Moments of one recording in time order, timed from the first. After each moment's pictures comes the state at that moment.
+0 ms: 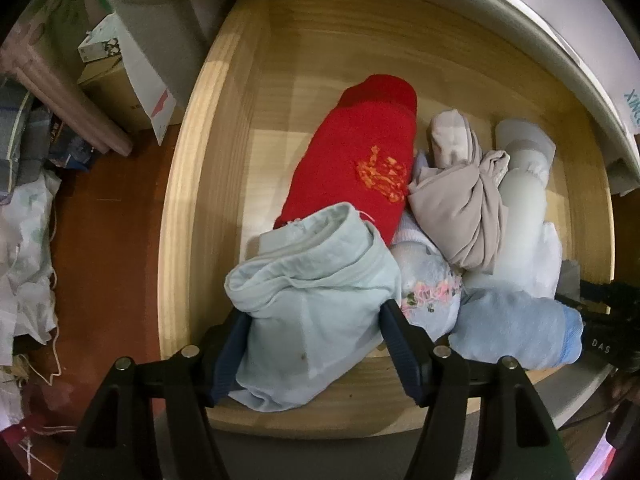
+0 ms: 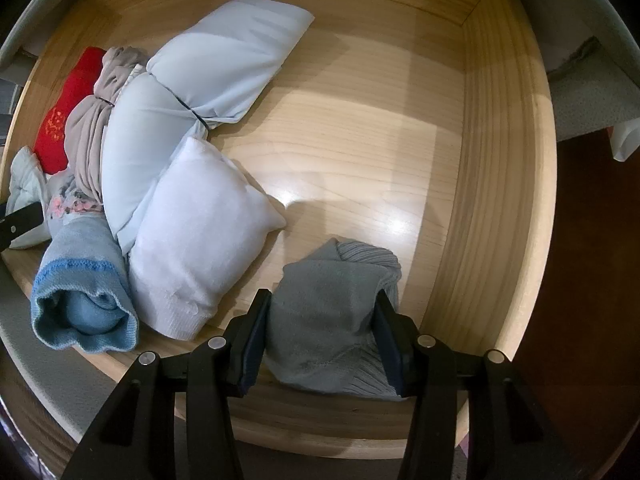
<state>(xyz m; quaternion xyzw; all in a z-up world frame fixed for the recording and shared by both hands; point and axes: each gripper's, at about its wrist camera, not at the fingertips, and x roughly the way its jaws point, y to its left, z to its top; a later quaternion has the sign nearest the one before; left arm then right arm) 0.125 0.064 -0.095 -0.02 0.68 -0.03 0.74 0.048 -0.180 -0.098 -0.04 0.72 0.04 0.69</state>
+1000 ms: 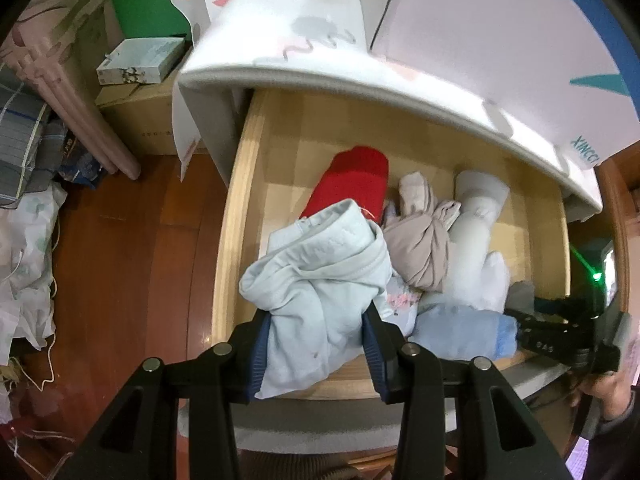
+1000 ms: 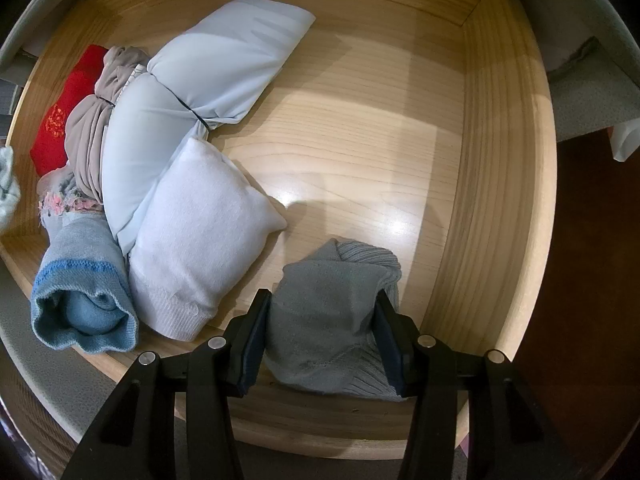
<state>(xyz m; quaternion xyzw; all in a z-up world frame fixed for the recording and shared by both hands) 0.114 0.075 -0.021 -0.05 0.63 -0.04 0.77 0.051 -0.179 -0.099 -0.04 0.72 0.04 0.69</state>
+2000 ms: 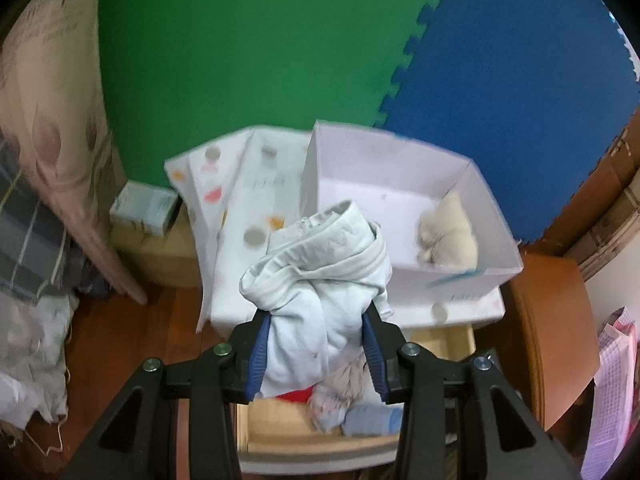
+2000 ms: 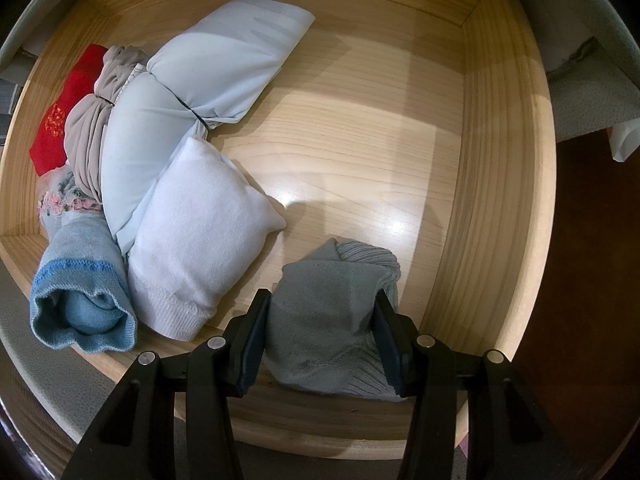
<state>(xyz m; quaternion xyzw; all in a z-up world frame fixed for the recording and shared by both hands) 0.156 0.067 0.187 -0.05 0.46 -0.09 0.88 0.053 -0.178 -0.099 -0.04 0.72 0.04 0.69</state>
